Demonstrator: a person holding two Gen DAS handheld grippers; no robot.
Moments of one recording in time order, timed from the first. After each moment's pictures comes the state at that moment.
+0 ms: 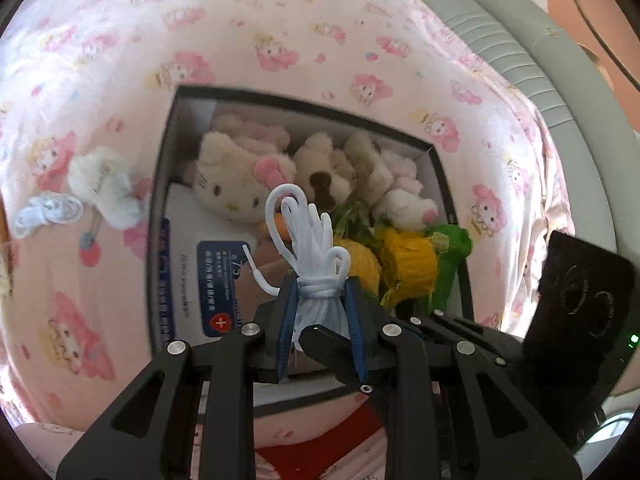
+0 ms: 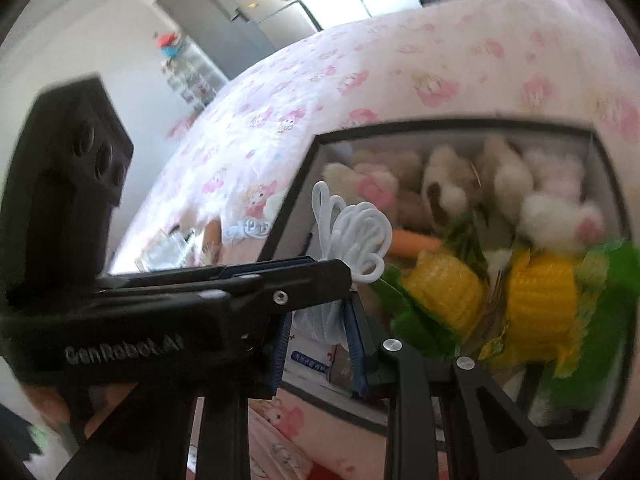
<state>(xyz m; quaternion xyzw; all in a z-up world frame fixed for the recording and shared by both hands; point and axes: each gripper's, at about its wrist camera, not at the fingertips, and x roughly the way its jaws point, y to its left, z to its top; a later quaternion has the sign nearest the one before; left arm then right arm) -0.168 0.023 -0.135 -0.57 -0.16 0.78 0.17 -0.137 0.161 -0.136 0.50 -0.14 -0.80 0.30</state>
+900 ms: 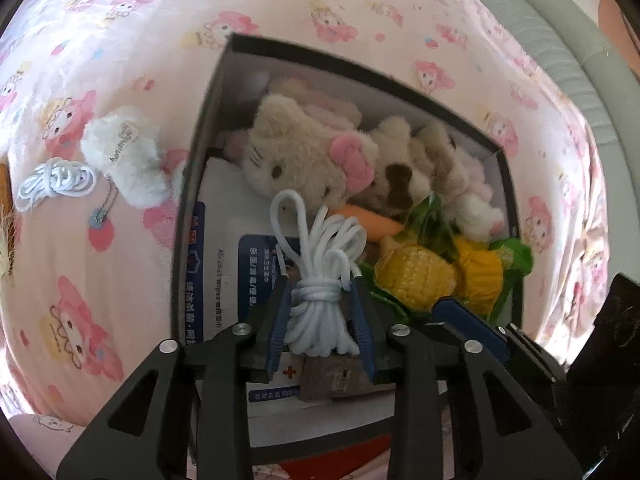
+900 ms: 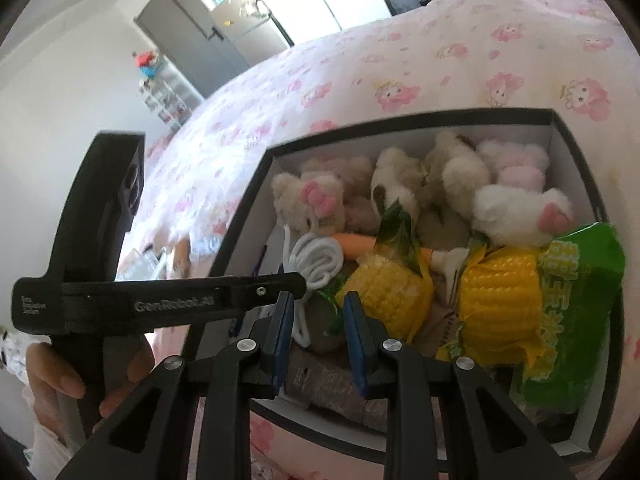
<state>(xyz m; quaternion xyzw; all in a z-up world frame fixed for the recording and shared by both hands) -0.177 0.003 -0.167 -0.60 -0.18 0.77 0.10 -0.142 0.180 -0.142 0.47 -0.14 -0.83 0.26</state>
